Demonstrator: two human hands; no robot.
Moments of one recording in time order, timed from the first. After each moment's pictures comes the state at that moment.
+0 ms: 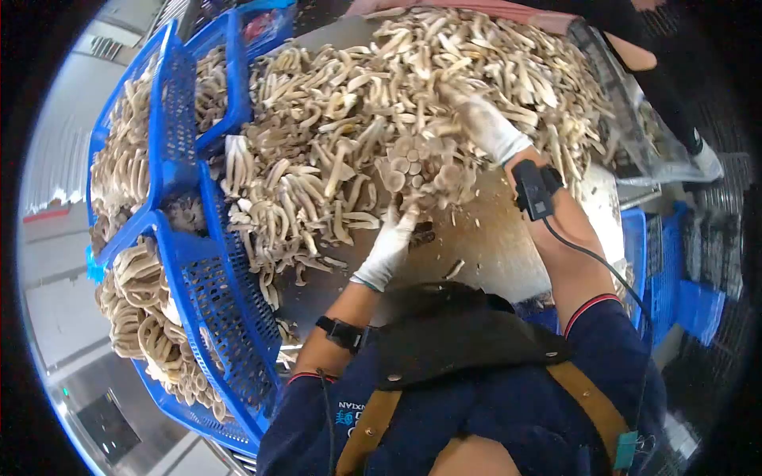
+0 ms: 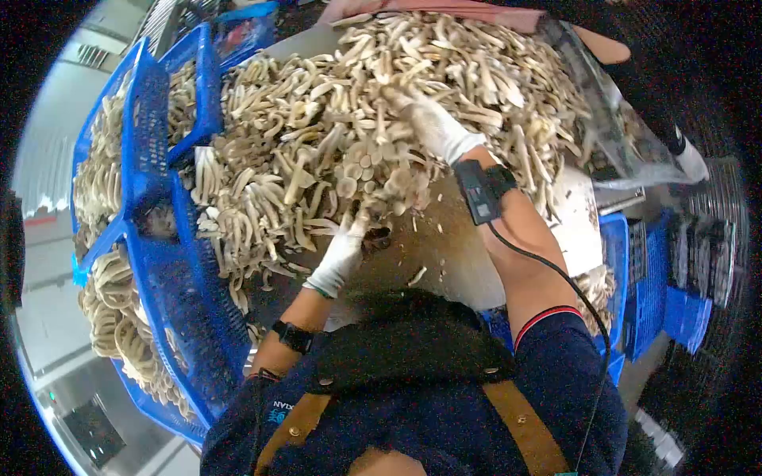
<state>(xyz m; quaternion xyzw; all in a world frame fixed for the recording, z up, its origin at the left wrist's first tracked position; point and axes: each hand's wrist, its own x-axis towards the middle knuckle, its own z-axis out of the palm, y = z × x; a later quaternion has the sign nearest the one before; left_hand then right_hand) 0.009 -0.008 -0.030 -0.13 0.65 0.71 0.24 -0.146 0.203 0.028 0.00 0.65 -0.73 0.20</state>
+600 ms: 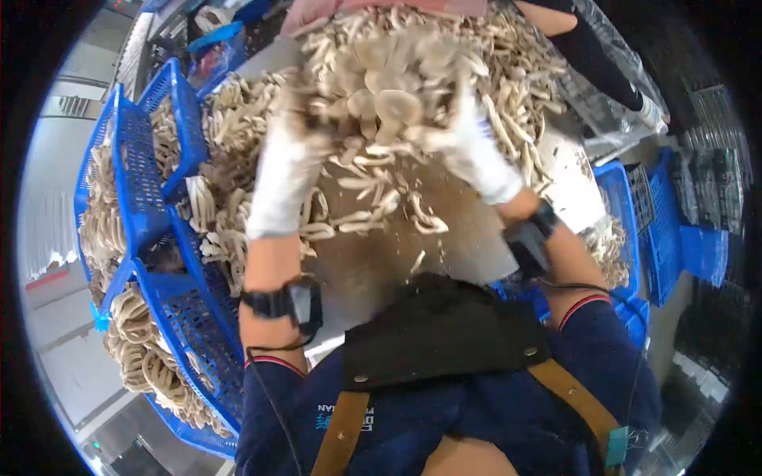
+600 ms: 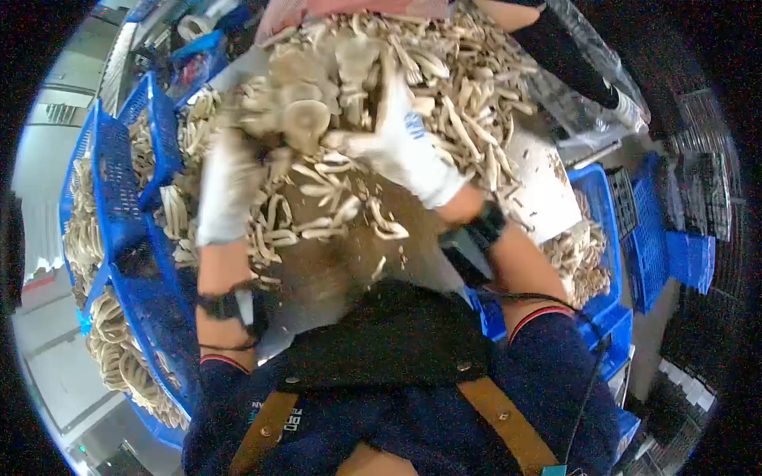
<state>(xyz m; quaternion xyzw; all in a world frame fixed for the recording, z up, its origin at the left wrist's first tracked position) -0.110 0.030 0.119 0.08 0.65 0.73 0.18 -0.075 0.272 0.009 -0.07 0.68 -0.72 -0.11</state>
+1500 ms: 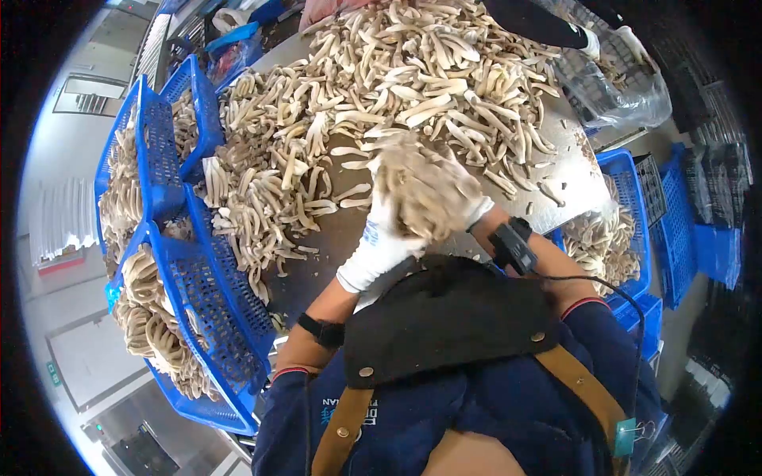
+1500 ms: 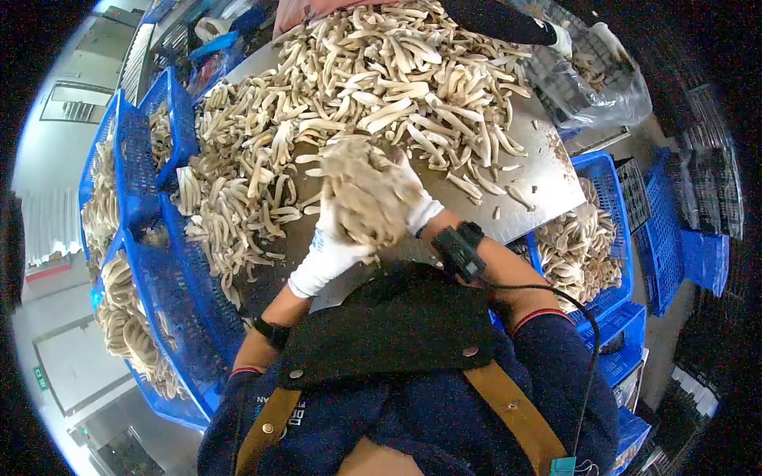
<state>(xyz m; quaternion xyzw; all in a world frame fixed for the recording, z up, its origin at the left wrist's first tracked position) 0.064 0.066 0.018 0.27 0.84 0.47 0.03 0.037 0.245 -0.026 -0.13 0.43 -0.87 0.20</state>
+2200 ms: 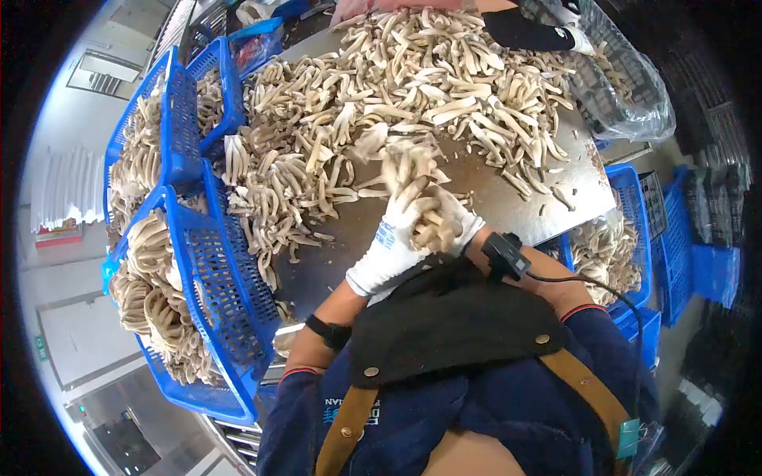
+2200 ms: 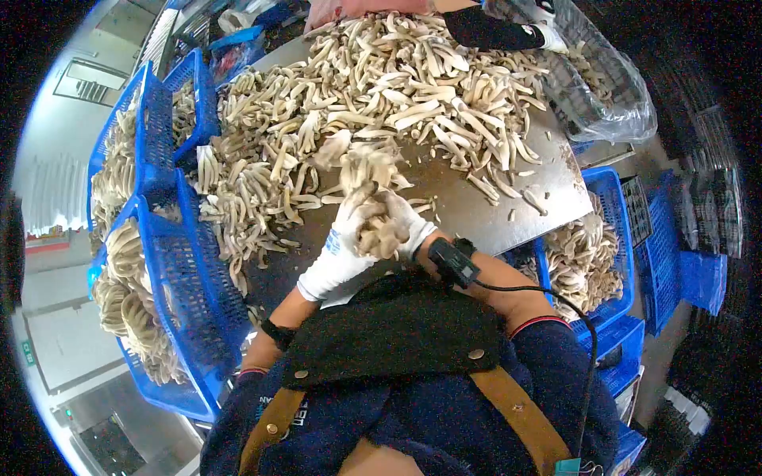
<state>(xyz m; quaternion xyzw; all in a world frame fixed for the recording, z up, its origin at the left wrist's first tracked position) 0.088 0.028 0.036 0.33 0.85 0.41 -0.01 0.075 0.176 -0.062 -0.13 0.09 -0.93 0.32</state>
